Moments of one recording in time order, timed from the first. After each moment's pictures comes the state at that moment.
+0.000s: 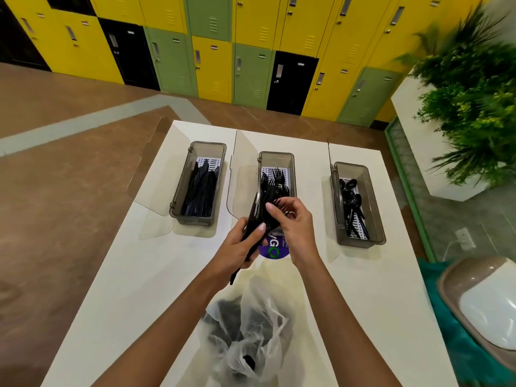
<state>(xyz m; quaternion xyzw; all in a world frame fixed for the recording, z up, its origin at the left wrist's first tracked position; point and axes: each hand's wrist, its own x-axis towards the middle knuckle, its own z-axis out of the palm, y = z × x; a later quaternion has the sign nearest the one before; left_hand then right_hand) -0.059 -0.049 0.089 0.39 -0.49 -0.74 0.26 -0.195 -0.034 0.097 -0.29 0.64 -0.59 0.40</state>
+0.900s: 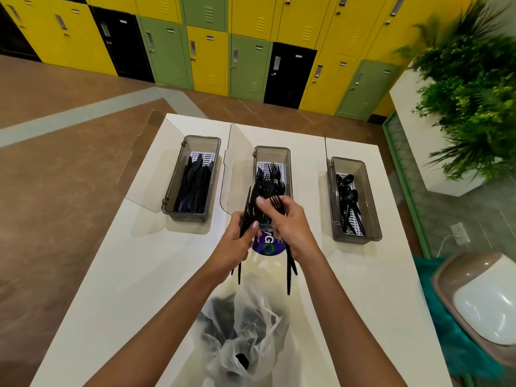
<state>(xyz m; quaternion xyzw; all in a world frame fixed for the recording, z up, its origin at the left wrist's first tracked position) -0.074 -0.056 0.075 0.43 -0.52 -0.69 0.25 -0.205 -0.036 0.104 -0.31 0.66 -0.51 0.46</state>
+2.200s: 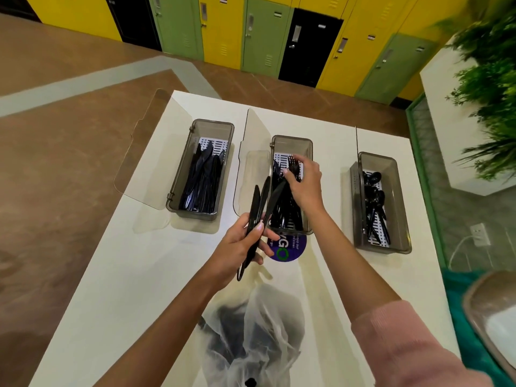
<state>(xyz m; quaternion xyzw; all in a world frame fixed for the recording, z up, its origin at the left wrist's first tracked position) -0.060 -0.083 0.060 0.37 -0.45 -0.77 0.26 -0.261 -0.154 0.027 -0.44 0.77 -0.38 0.26</state>
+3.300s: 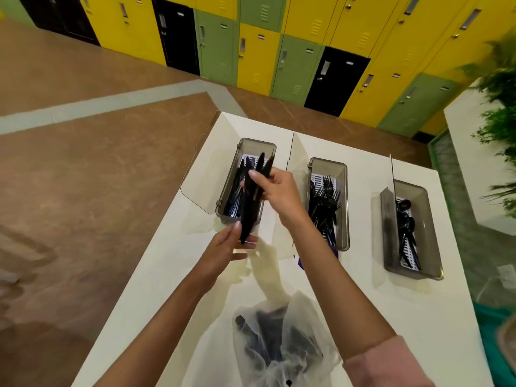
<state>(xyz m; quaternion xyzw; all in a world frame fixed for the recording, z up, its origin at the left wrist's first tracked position) 0.040 -0.099 0.055 0.50 -0.43 -0.69 0.30 -0.102 -0.162 0.114 -0.40 0.62 -0.46 0.49</state>
